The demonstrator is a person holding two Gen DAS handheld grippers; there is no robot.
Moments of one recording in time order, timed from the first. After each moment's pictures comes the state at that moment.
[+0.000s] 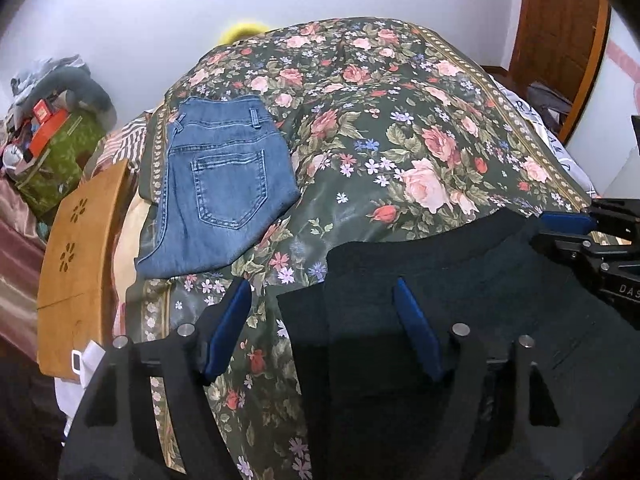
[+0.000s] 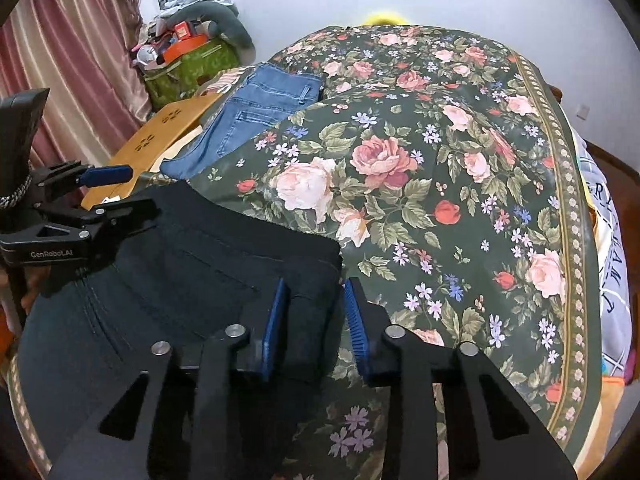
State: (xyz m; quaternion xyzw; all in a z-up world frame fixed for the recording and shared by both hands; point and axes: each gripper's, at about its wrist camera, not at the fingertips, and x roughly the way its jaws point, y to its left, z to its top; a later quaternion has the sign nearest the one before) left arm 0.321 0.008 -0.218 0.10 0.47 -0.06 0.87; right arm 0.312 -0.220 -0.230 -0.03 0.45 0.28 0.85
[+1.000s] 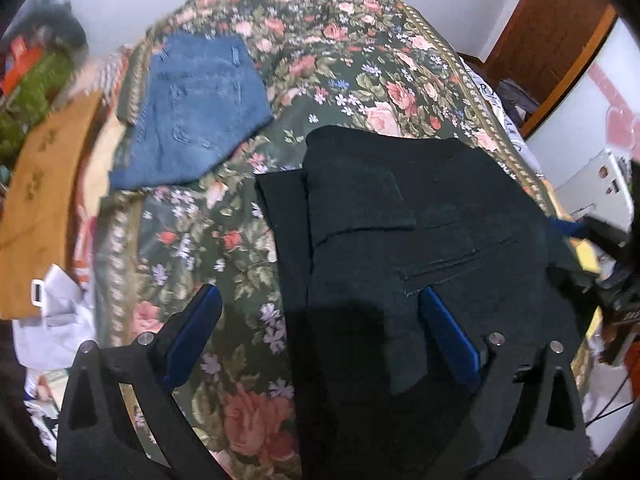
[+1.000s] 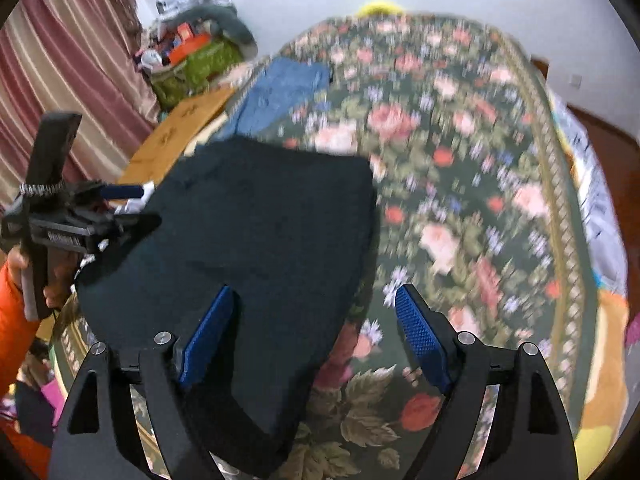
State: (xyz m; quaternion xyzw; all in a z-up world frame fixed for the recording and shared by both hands) left arm 0.271 0.036 -0.213 0.00 0.56 -0.12 0.82; right arm 0.244 -0.238 -0.206 0.01 0.49 0.29 0.82
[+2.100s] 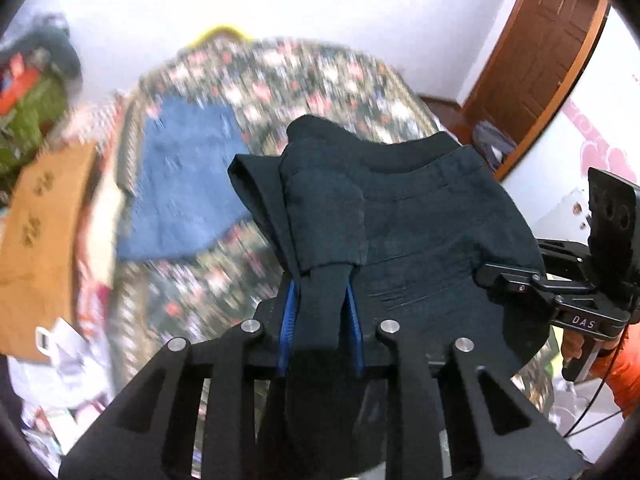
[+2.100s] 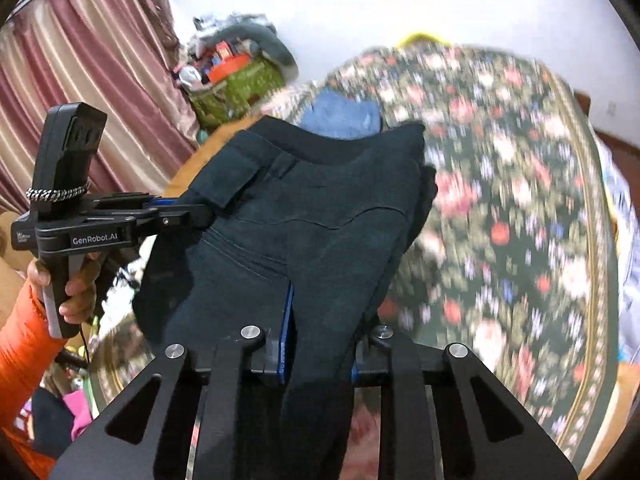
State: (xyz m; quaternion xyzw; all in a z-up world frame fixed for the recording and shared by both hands) left arm 0.295 0.052 -0.130 -0.02 0.47 -0.14 0.87; right arm 0.285 -0.191 -0.156 0.03 0.43 0.36 0.83
